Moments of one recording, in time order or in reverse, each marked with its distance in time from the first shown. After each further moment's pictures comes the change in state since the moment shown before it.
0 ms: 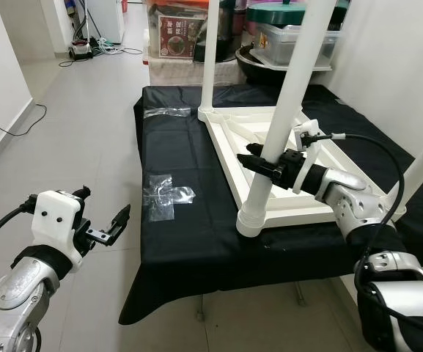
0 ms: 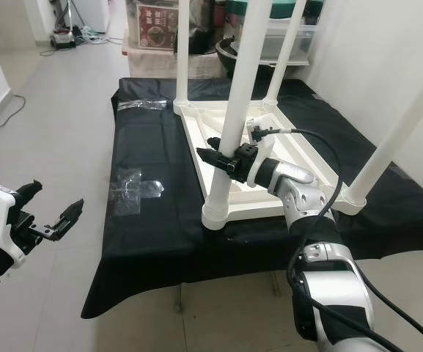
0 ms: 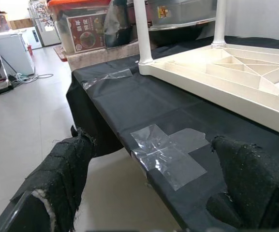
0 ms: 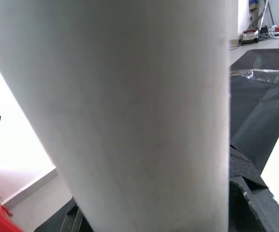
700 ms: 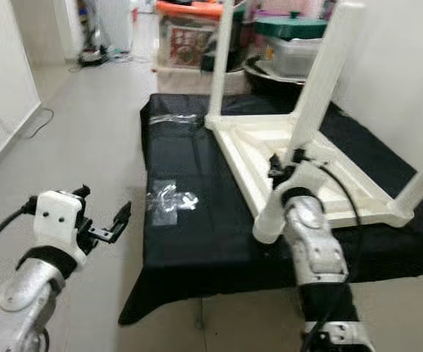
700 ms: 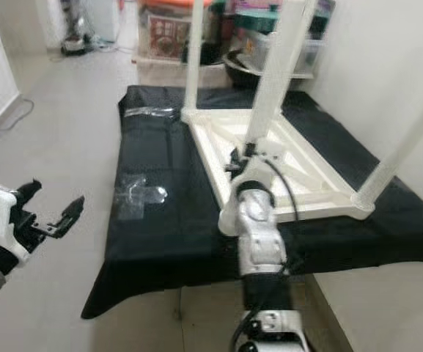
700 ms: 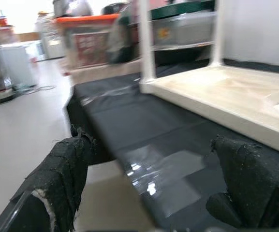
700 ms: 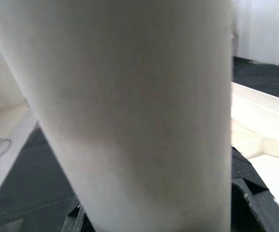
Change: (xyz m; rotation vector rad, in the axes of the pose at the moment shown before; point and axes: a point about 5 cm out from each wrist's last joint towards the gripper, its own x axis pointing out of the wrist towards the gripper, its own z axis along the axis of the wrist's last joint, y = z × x) left arm 0.001 -0.005 0.003 -0.025 -0.027 0.029; right arm 0.021 0.051 -0.028 0.056 0.021 -0.971
